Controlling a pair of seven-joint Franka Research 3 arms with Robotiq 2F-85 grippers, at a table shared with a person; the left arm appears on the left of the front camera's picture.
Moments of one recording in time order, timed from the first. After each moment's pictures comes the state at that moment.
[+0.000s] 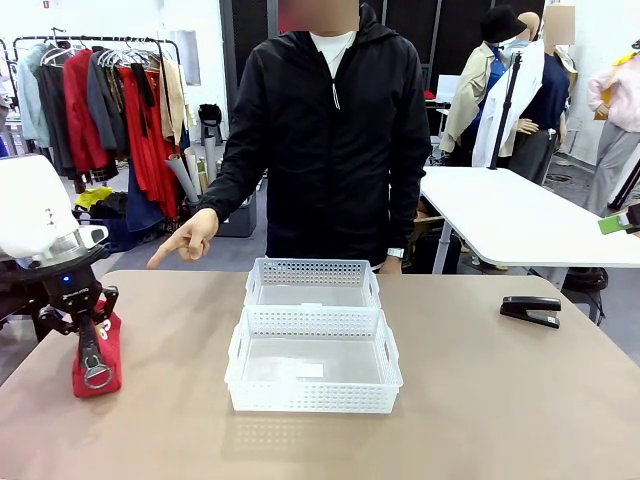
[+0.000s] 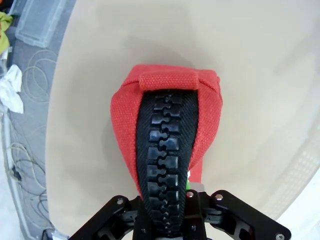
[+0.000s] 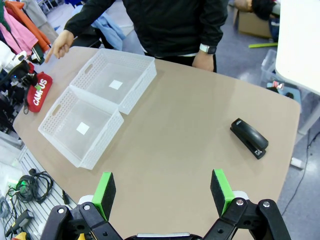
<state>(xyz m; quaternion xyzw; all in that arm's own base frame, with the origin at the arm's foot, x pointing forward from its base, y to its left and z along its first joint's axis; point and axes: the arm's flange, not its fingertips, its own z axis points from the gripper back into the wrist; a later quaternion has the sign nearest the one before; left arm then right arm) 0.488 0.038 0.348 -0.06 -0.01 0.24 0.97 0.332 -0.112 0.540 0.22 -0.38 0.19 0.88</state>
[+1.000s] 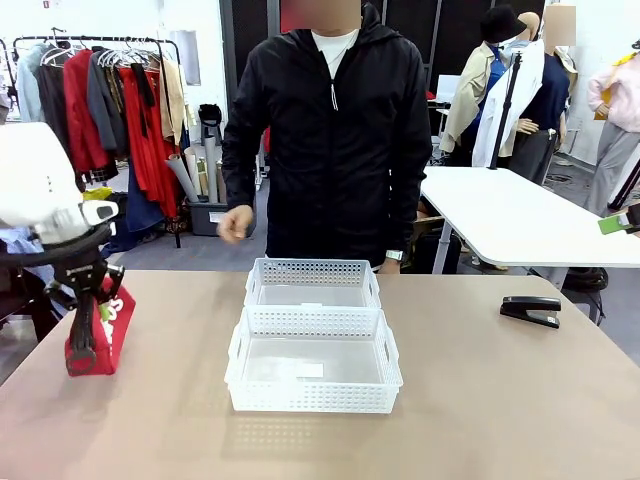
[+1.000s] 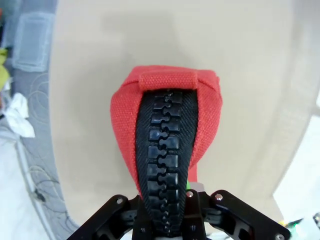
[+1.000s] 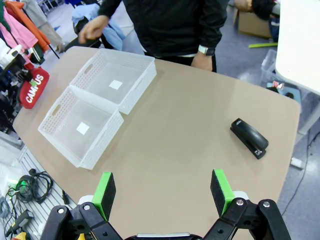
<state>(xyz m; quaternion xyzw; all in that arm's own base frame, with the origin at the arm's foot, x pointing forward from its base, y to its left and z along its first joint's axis) 0.483 0.014 0.405 -0.06 -0.02 0.13 0.99 0.332 -0.112 0.540 0.22 -0.38 0.19 0.88</state>
